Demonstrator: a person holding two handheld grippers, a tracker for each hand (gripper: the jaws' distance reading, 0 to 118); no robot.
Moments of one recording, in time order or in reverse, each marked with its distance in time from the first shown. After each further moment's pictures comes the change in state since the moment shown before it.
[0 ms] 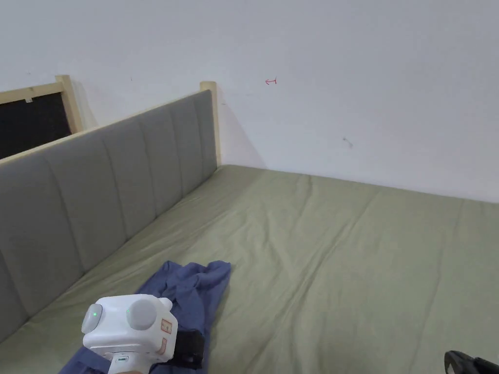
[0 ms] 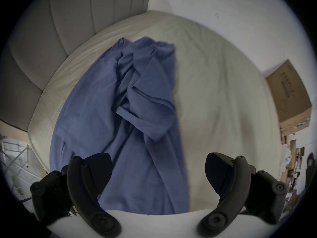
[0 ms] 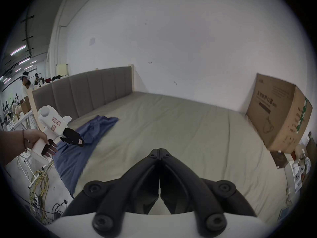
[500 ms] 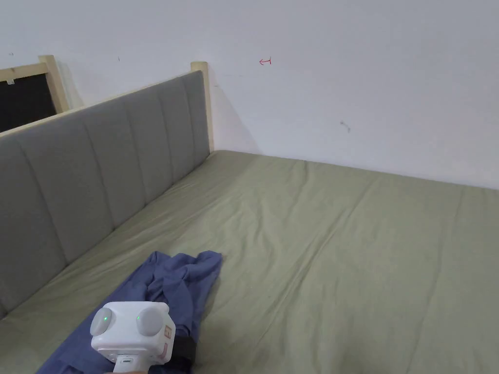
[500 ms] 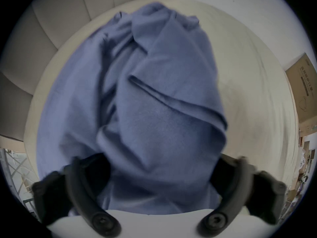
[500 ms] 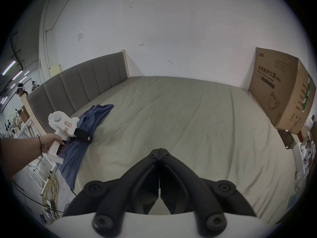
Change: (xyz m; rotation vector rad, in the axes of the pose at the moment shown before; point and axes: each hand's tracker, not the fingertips) left arm -0.003 0.004 -0.056 0.031 0.093 -0.027; right arm 0.015 -0.020 -0.023 -0.108 0.039 -0.091
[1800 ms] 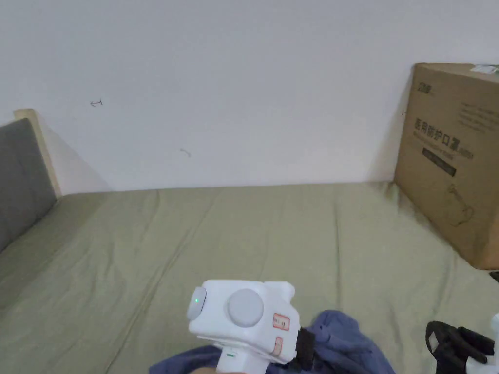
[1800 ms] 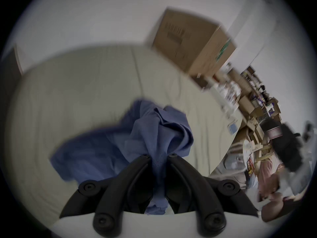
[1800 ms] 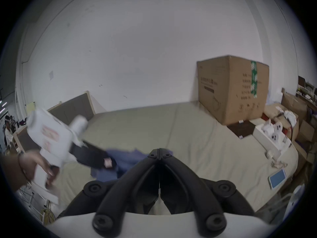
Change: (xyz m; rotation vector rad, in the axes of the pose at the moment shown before) left arm 0.423 -0.099 0.171 -0.105 -0.641 -0.595; right arm 0.149 -0.046 0.171 0.229 -0.301 -0.245
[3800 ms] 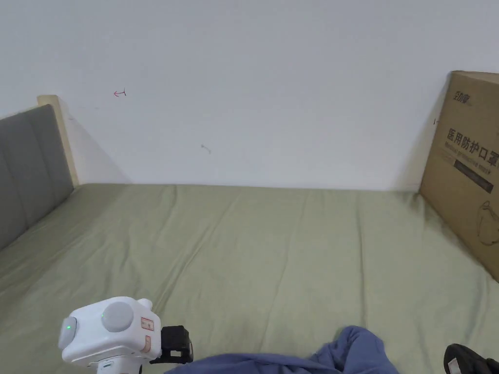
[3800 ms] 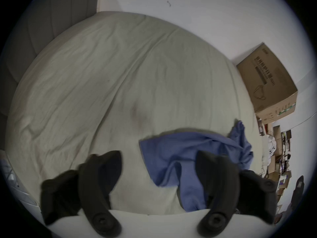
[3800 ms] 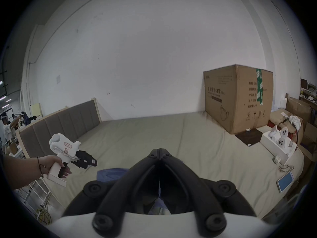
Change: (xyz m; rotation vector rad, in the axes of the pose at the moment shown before) left arm -0.251 -0.029 0.048 0.155 0.299 0.485; right arm -0.042 -0.004 -0.010 0.116 0.054 0.036
